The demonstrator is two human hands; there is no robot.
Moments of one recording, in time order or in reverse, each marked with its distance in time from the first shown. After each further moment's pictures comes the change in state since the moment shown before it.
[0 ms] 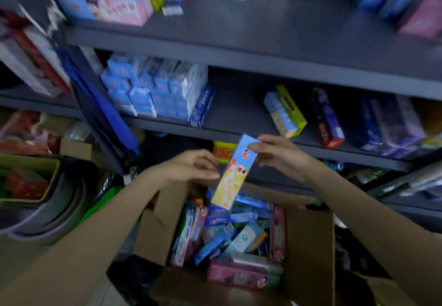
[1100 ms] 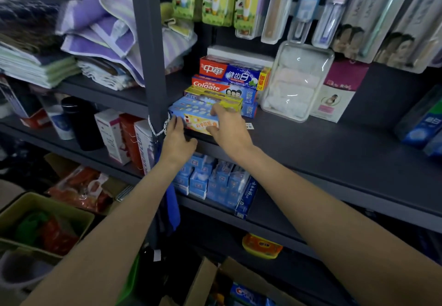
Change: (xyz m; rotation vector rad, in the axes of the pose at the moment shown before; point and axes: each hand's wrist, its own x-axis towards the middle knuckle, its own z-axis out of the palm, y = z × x) left_hand -0.030 0.109 -0.207 0.324 1.063 0.126; right_hand 0.134 -0.227 0.199 -1.215 0.389 -0.793
